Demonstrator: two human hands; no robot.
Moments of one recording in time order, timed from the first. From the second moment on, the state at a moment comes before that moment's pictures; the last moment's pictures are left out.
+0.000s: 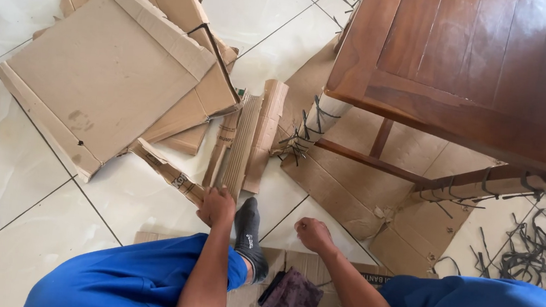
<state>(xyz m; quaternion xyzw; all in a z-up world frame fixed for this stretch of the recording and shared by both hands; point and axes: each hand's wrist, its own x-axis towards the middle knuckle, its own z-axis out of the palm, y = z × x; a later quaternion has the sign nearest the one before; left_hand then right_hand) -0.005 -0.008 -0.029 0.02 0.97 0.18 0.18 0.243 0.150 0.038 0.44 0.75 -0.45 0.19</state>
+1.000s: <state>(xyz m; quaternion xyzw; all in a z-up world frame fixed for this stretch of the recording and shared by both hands) 0.141 0.017 0.017 0.47 0.81 0.29 -0.17 0.176 0.138 0.121 0.48 0.53 -0.70 -0.01</state>
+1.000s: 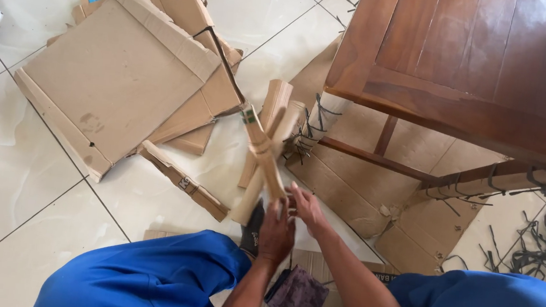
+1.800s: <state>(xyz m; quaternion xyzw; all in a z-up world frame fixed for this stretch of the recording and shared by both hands) 0.075 0.033 0.038 0.31 0.92 0.21 0.07 0.288 0.184 0.055 0.52 0.73 -0.42 0.12</state>
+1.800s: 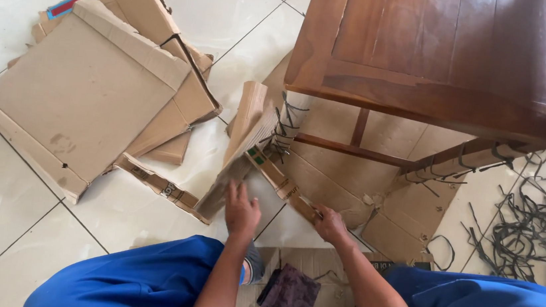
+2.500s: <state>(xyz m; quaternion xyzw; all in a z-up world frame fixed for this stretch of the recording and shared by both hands) 0.027 -0.012 -0.011 -0.24 0.85 0.43 0.20 0.245 0.151 0.076 0.41 0.81 -0.39 0.18</state>
